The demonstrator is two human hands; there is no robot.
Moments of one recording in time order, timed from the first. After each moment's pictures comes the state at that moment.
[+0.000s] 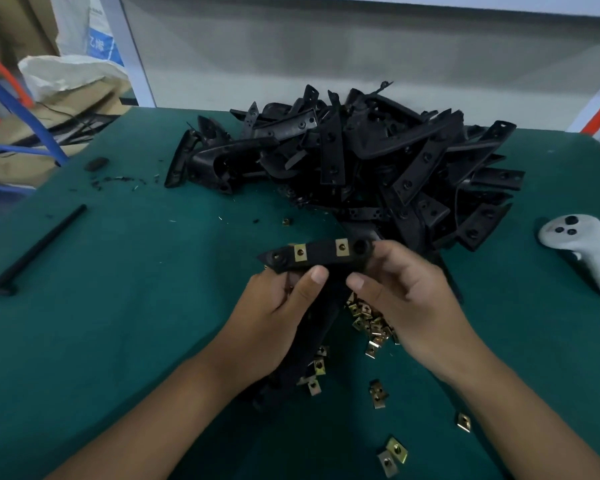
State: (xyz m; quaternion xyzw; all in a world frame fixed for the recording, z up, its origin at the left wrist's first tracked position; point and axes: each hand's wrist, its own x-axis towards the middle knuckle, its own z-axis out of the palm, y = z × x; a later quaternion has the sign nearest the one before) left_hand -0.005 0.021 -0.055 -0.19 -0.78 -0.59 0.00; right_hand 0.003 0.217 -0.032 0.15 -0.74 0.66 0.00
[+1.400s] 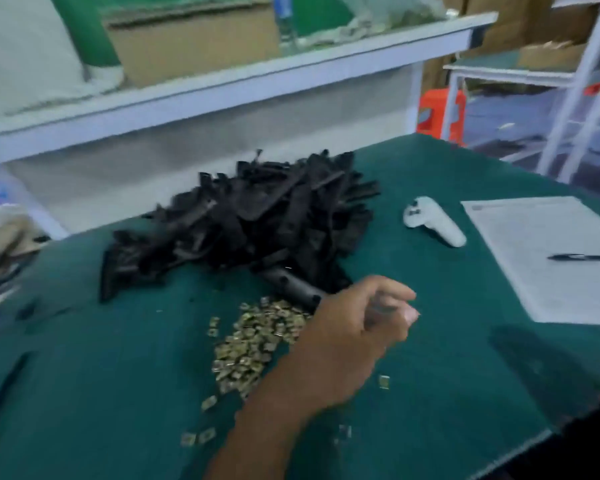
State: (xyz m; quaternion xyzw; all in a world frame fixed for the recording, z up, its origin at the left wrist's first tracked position) left_hand 0.048 0.148 0.025 -0.37 -0.74 -0.52 -0.21; right_hand 0.237 0.398 -0.101 -0.27 -0.83 0.36 0.33
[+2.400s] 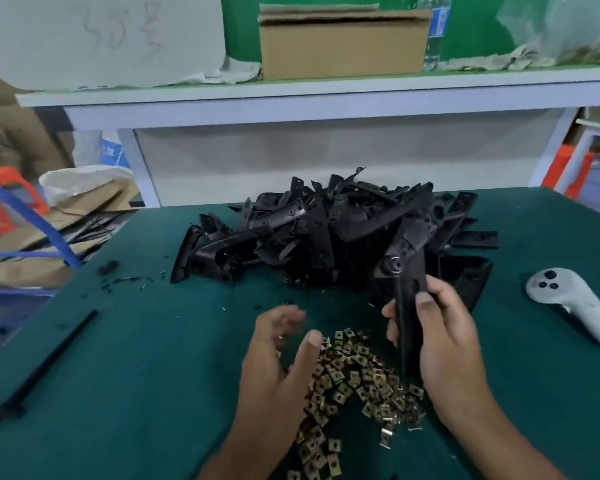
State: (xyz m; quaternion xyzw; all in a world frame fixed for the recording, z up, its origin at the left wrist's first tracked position) left_hand -0.021 0.031 -0.045 -0.07 -0.78 -0.61 0.10; right_hand -0.017 0.221 -0.021 -0.03 -0.68 0.70 0.21
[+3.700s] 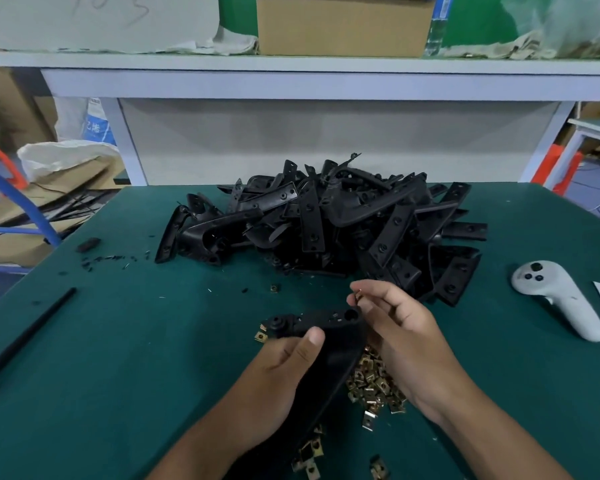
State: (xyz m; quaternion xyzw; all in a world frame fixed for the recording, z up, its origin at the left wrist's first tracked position) left_hand -0.017 0.026 -0.043 -0.13 -0.73 -0.64 -0.20; right_hand -0.020 0.220 -0.030 0.02 -0.63 0.77 0.02
